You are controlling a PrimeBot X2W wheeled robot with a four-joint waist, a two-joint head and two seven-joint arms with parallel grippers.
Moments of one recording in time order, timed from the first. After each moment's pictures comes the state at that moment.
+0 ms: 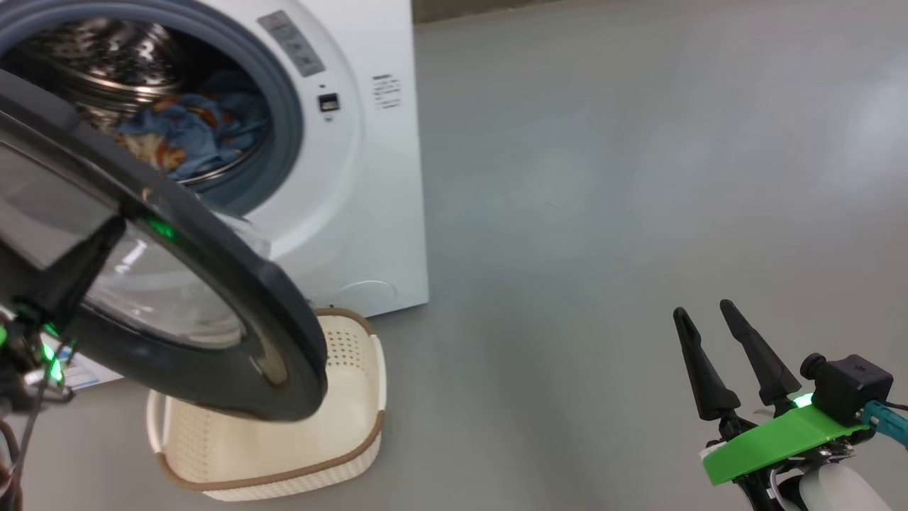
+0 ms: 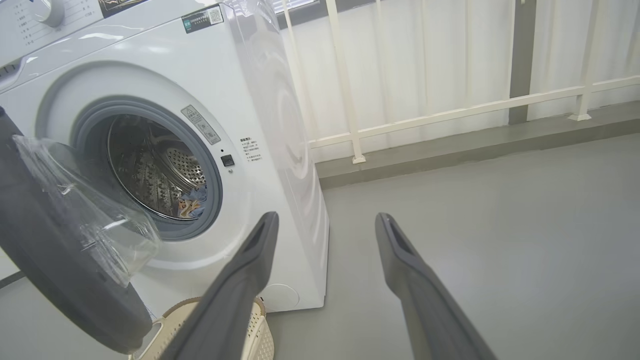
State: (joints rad) left arm -0.46 0.29 0.25 0.21 -1.48 -0.03 0.86; right arm -0.11 -0.25 0.23 0.19 0.55 0.13 -0.25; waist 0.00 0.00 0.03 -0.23
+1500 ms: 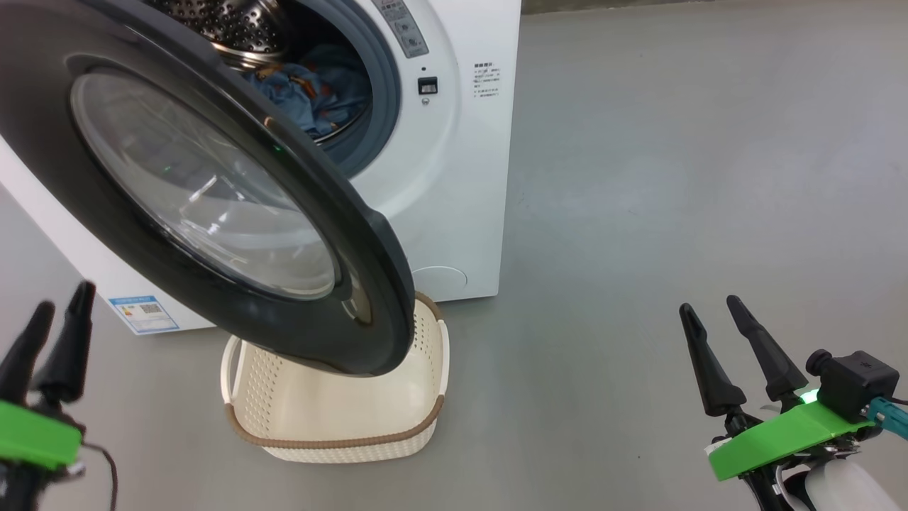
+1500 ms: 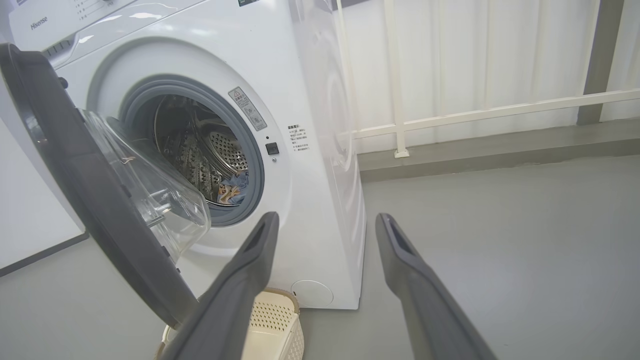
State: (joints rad) left arm -0.20 0.39 0.10 0.09 -1.02 -0.13 0.27; right arm -0.12 -0.26 0.22 0.20 0.55 0.13 -0.25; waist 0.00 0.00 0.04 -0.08
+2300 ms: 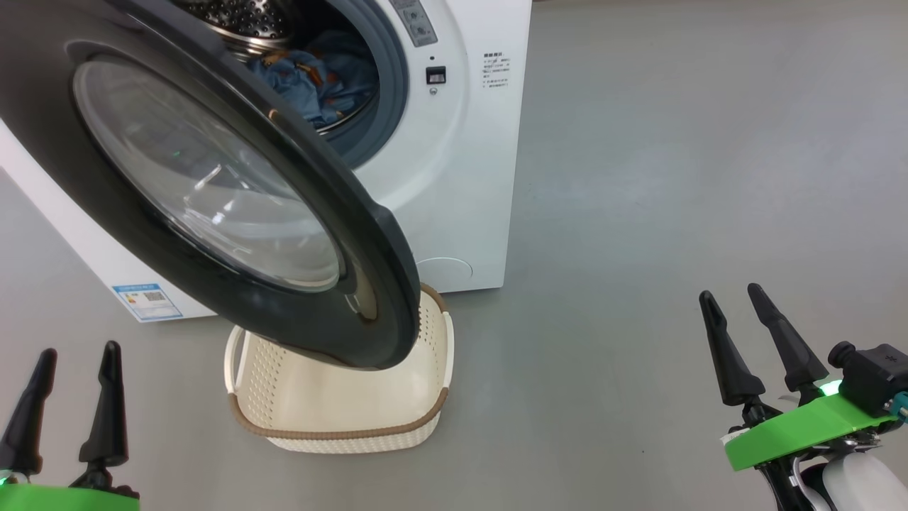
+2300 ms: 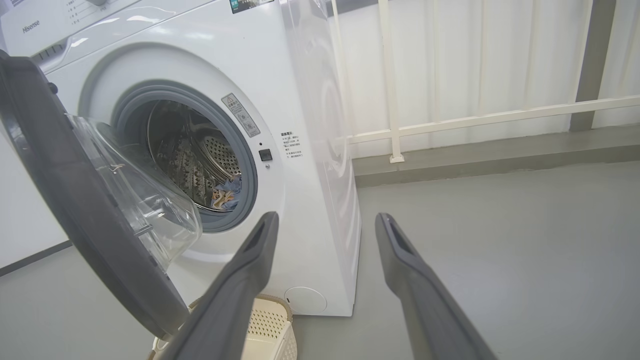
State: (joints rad) left arm -0.06 0.39 -0.02 0.16 -0.63 -0.13 -0.23; right arm -0.12 -0.27 0.19 0.17 0.54 0.13 -0.25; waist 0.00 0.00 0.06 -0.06
